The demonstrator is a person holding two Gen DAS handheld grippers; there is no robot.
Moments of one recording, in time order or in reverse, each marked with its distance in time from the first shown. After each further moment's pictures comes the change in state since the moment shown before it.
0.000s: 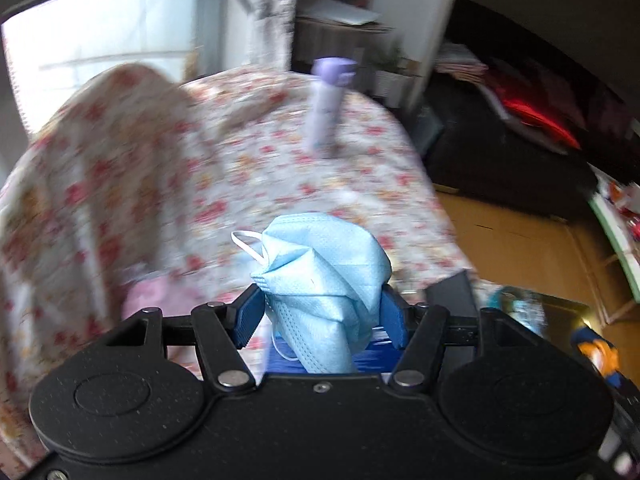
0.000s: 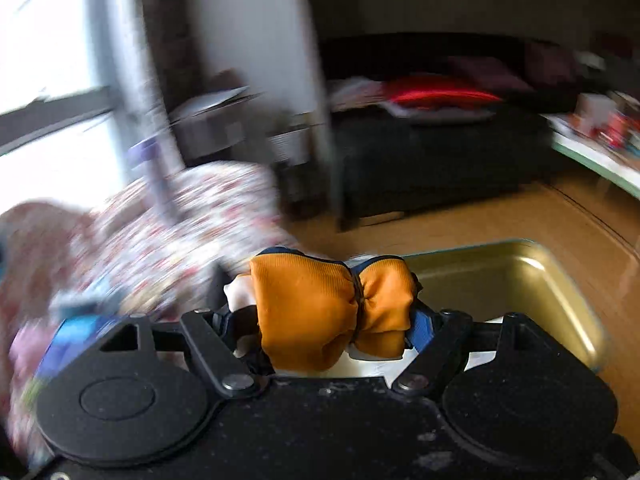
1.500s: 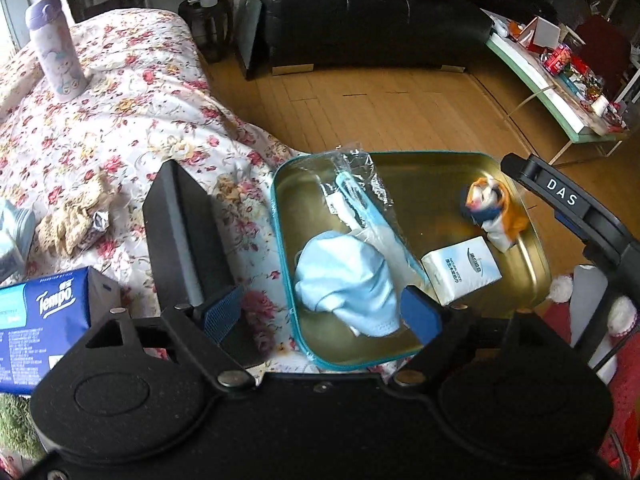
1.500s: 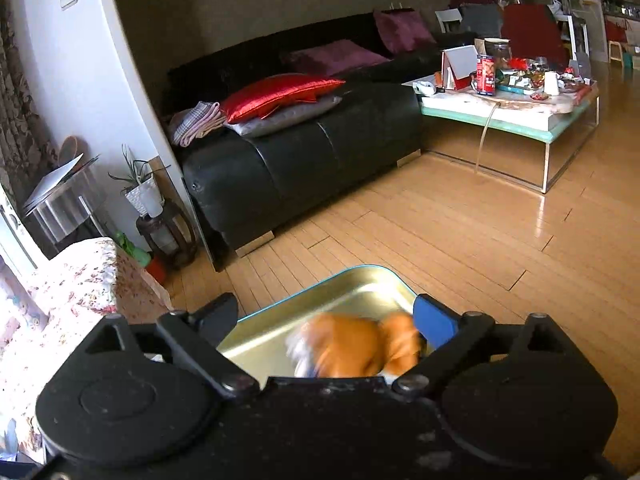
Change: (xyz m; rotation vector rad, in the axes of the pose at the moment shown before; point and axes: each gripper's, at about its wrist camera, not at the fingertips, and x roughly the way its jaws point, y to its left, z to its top) left arm 0.102 -0.212 -0.063 0.328 0.295 -0.194; right arm 0.068 -0.123 0.033 0.271 -0.028 -0.274
